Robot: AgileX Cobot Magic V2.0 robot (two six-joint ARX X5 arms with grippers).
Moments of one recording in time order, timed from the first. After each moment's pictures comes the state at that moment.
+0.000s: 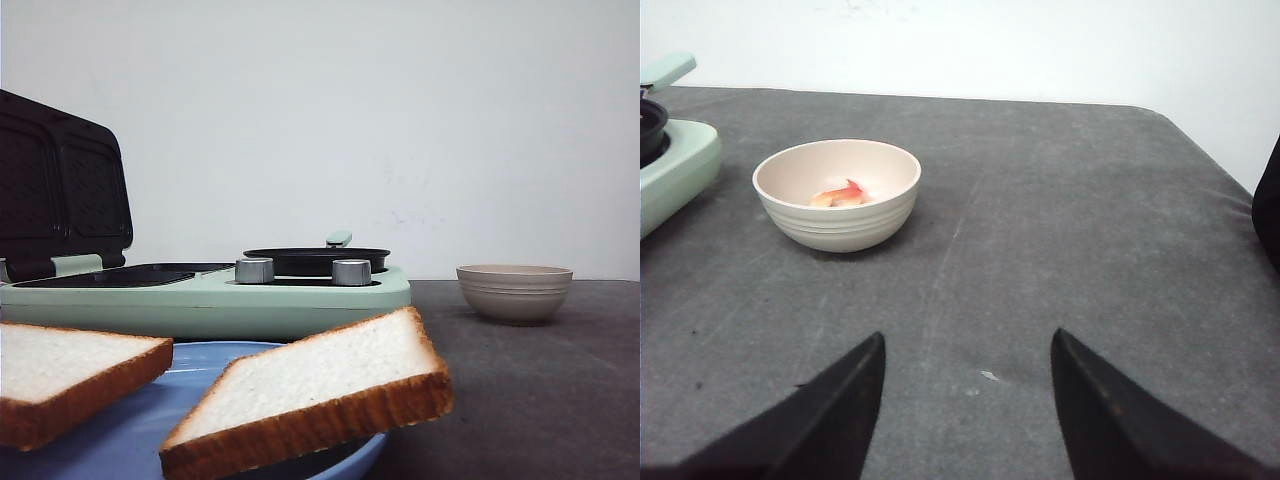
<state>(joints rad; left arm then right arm) -0.03 0.01 0.03 -0.18 0.00 -0.07 -0.06 0.00 0.02 -0.17 -0.06 0.01</state>
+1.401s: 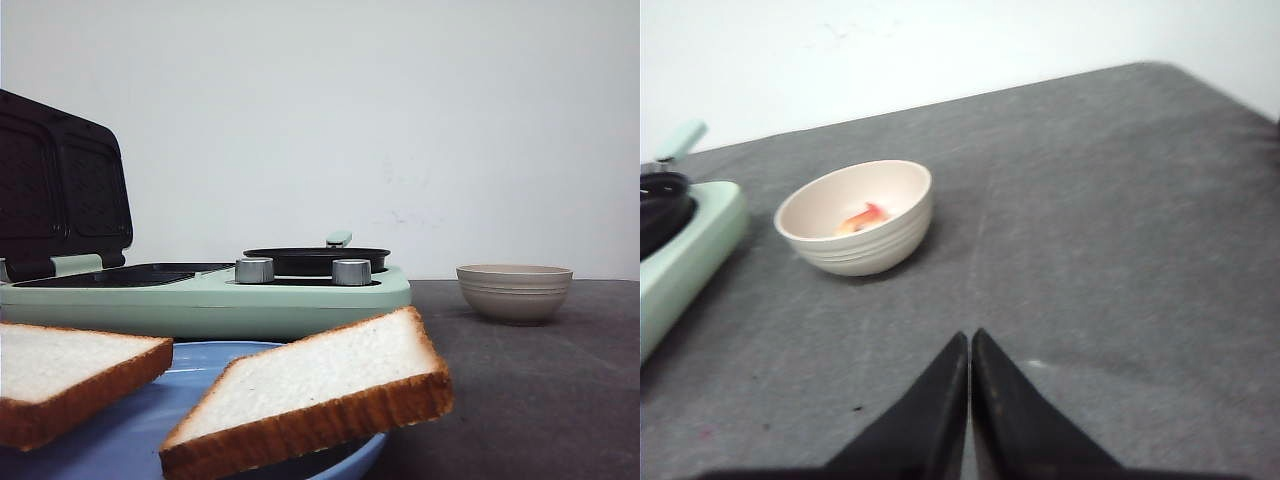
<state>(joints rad) -0.03 0.01 0.05 -0.22 0.04 -0.31 -0.06 0.00 0.02 -0.20 -0.08 0.26</state>
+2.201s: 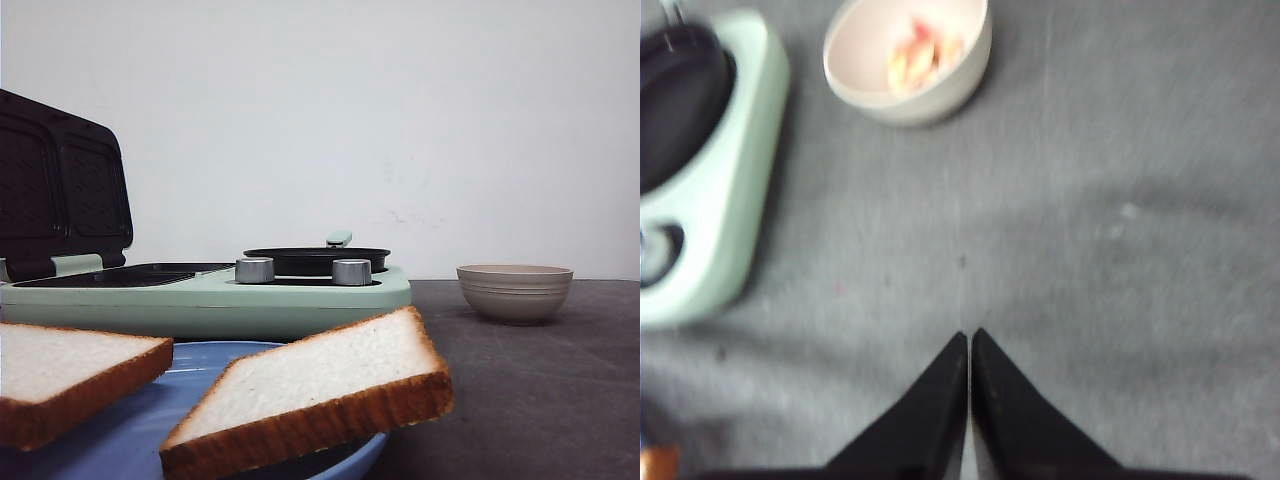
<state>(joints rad) -0.03 0.63 0.59 -0.73 0.24 -0.39 0.00 0.64 0.57 -0.63 -0.22 0.38</state>
